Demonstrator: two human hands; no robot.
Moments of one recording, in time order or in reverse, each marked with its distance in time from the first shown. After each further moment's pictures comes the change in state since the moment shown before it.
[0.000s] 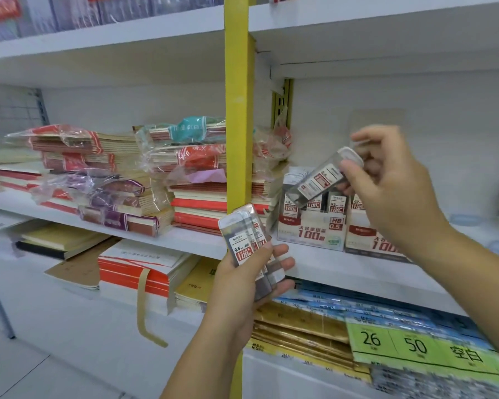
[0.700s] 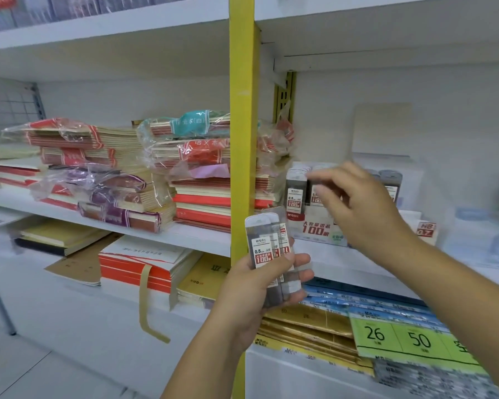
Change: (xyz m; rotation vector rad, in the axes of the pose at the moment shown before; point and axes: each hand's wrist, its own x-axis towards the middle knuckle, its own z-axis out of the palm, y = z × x) left_hand -0.005 0.000 -0.004 0.130 -0.184 -0.097; right_hand -0.012 0.013 0.033 -0.215 -0.209 0.055
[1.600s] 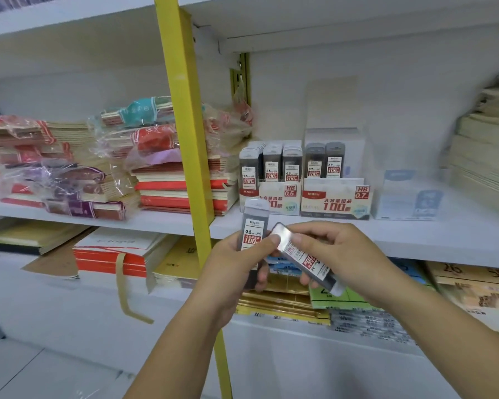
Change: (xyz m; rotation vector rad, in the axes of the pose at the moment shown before) left_hand -0.014 -0.010 0.036 0.206 0.003 -0.016; right_hand -0.102 0.006 -0.027 0.770 -0.305 0.562
